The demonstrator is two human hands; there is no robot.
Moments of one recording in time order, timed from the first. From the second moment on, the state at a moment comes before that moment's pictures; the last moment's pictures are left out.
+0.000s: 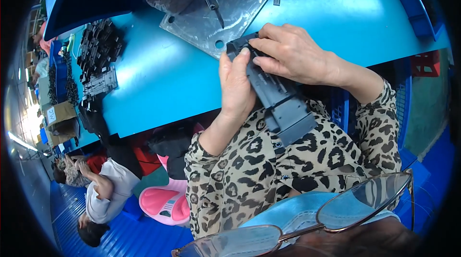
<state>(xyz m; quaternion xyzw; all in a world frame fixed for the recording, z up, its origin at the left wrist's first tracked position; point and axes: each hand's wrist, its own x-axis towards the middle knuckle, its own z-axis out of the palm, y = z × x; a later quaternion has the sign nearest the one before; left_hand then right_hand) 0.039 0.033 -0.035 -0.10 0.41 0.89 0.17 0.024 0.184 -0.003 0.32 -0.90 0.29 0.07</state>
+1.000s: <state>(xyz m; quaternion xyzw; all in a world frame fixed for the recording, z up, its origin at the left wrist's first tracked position) 0.040 0.005 -0.027 -0.09 0.48 0.85 0.21 0.020 0.174 -0.012 -0.08 -0.54 0.80 -0.23</state>
